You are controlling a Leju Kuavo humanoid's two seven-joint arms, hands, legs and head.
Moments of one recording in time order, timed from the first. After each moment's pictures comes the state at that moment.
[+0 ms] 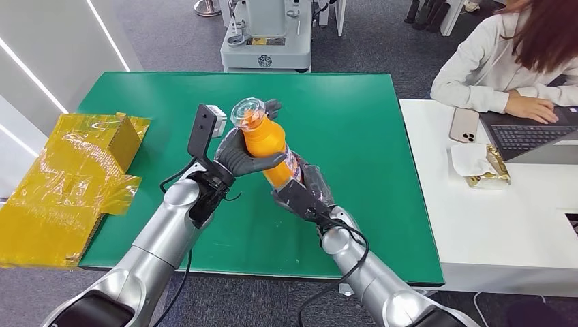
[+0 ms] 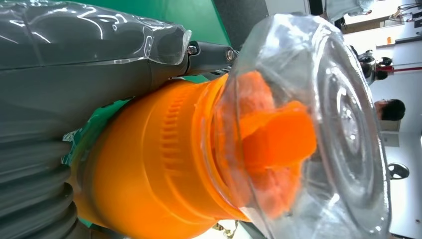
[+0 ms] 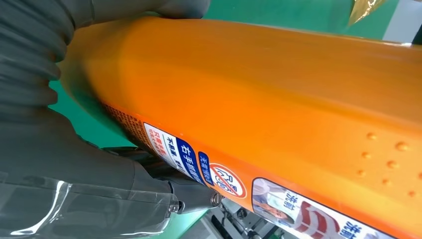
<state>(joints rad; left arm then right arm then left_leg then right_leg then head) -0.71 -0.15 -0.44 -0.73 0.27 -0.30 -0.30 -0.65 0.21 0.56 -0.56 0.30 -0.27 -0.47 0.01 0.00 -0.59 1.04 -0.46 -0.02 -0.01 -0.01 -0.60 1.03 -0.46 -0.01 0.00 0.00</state>
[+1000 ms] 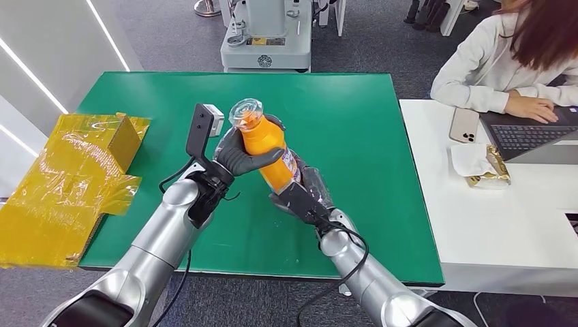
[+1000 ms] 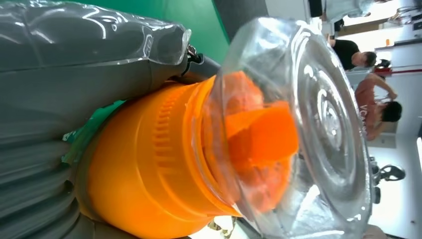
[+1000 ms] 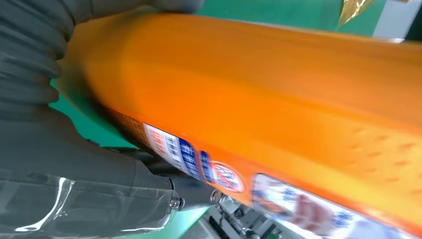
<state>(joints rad) -0.71 -0.14 -0.44 -0.73 0.29 -0.29 -0.30 -0.64 0.22 0.57 -0.56 0.25 -0.29 -0.52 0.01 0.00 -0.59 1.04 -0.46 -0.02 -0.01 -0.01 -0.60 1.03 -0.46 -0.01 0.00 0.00</state>
